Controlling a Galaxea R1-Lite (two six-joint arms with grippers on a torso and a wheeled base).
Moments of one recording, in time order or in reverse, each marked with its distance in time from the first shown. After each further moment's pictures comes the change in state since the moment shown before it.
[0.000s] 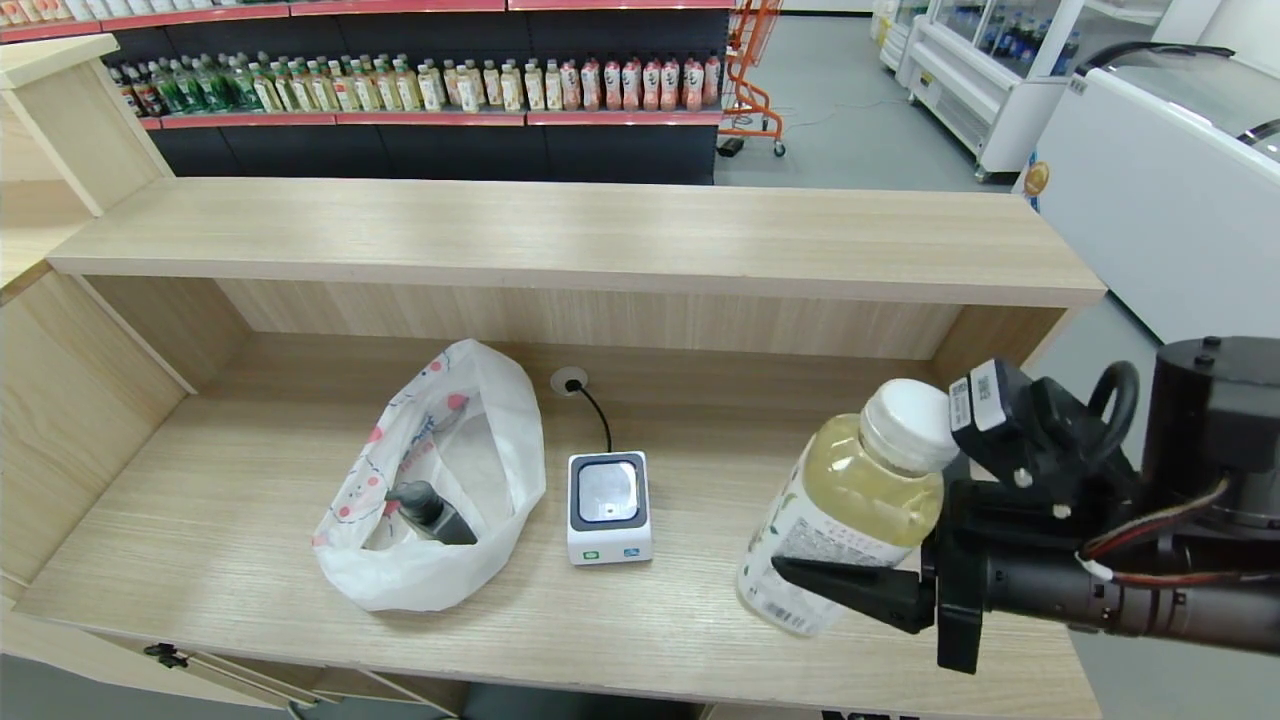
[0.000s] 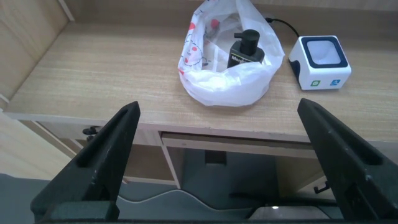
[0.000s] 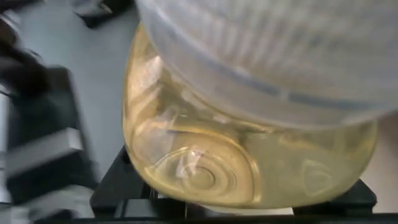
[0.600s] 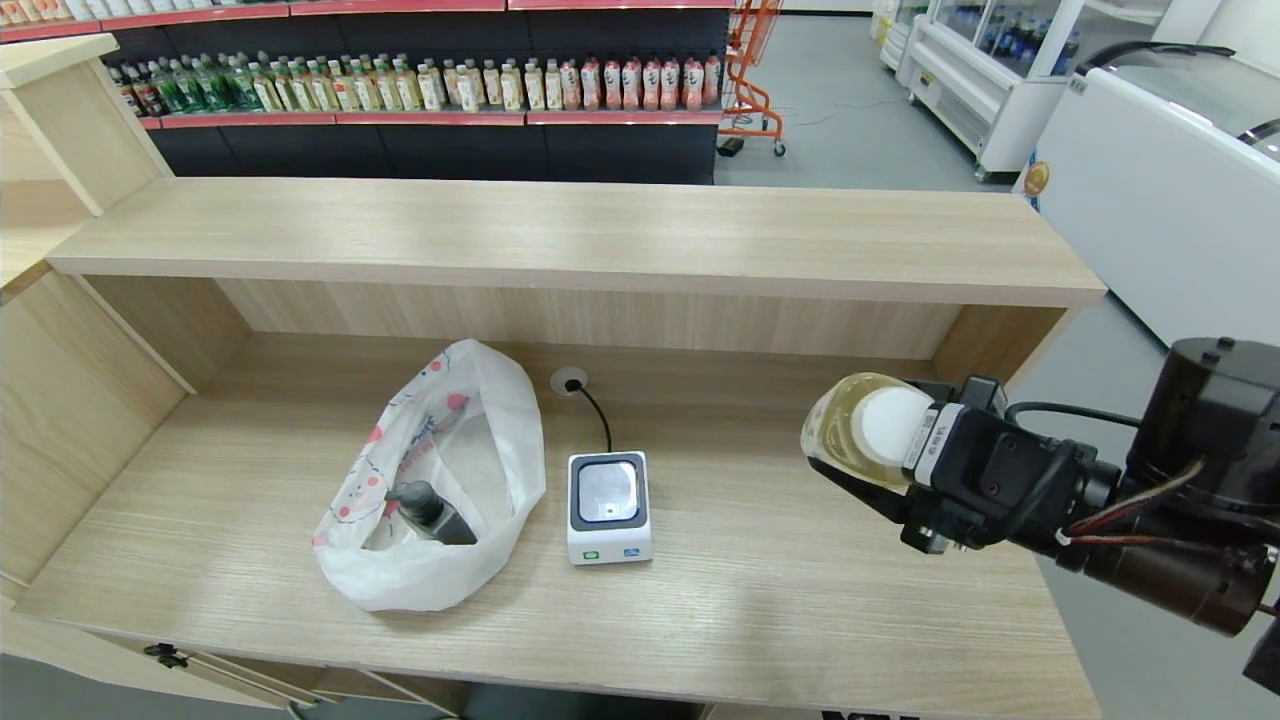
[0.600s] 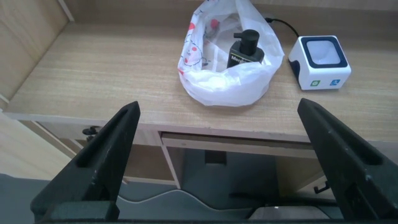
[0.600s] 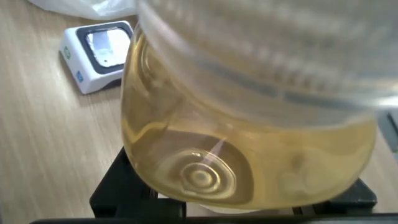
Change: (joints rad) left arm 0.000 0.000 0.000 0.000 0.000 0.000; right arm -0.098 0.096 0.076 -0.337 -0.245 -0.585
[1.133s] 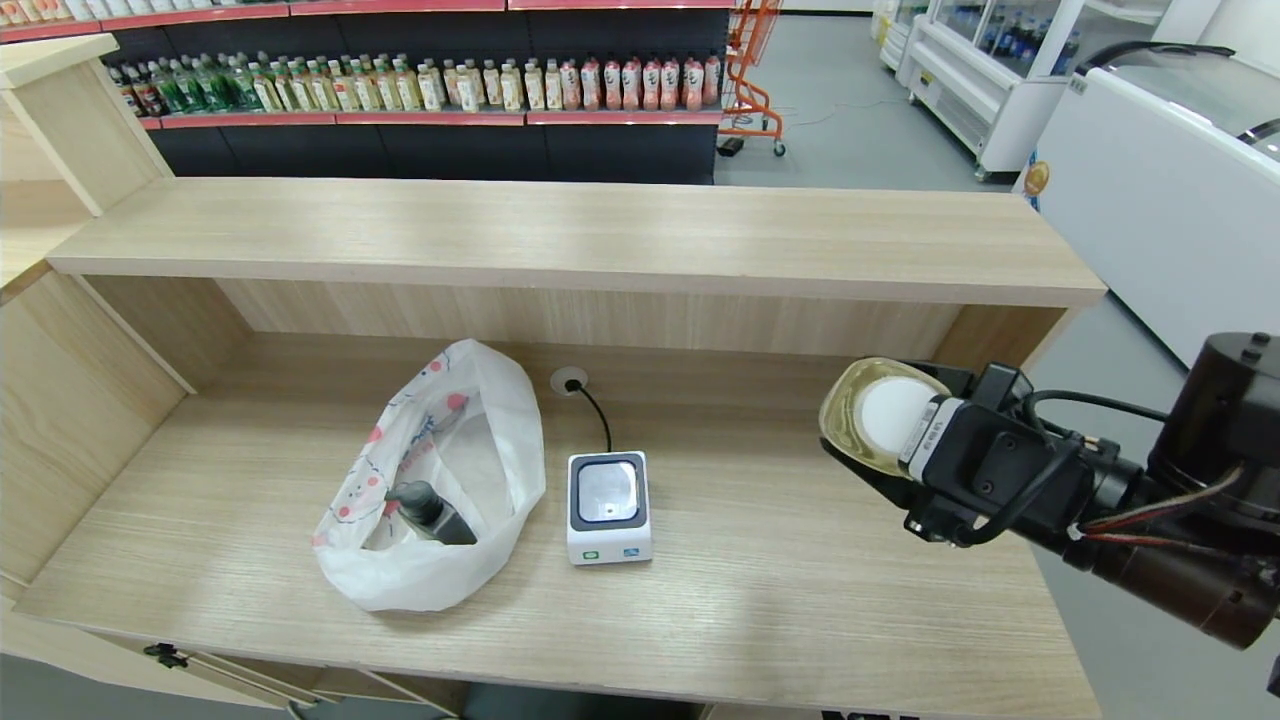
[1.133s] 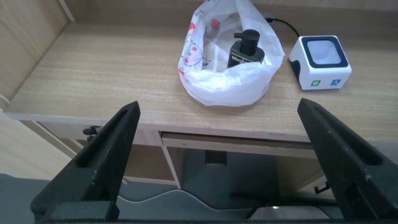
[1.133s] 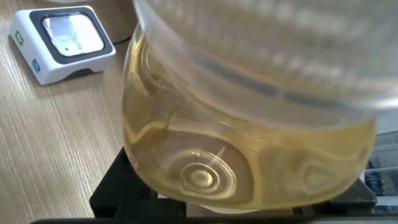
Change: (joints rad) left arm 0.000 0.000 0.000 0.000 0.000 0.000; right arm 0.039 -0.034 0.004 -0.013 -0.139 -0.055
